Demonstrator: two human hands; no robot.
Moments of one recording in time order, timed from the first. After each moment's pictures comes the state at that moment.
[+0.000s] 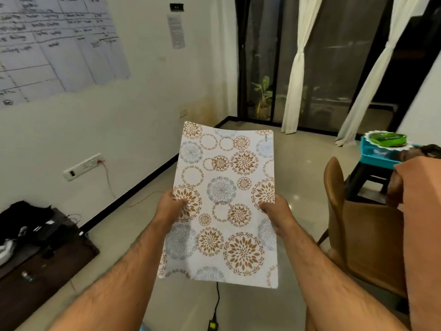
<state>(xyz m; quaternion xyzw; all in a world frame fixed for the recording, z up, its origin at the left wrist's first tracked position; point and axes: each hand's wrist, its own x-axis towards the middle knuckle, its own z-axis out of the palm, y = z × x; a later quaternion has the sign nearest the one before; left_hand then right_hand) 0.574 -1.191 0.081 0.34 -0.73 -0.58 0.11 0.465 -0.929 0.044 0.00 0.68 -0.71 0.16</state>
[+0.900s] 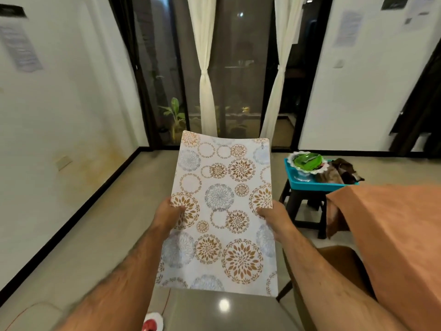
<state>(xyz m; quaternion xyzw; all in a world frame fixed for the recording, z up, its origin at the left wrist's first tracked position) 0.005 -1.143 0.076 0.17 -0.79 -0.59 -0.03 0.020 -0.848 0.058 0.16 0.68 -0.72 0.04</state>
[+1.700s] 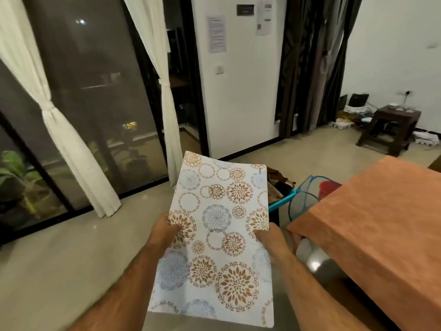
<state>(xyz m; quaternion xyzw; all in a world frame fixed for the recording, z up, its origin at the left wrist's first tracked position) -0.531 -0.900 0.057 -0.07 -0.82 -0.52 -0.21 -0.338 -0.682 0.020 0.39 0.58 -0.70 -0.15</state>
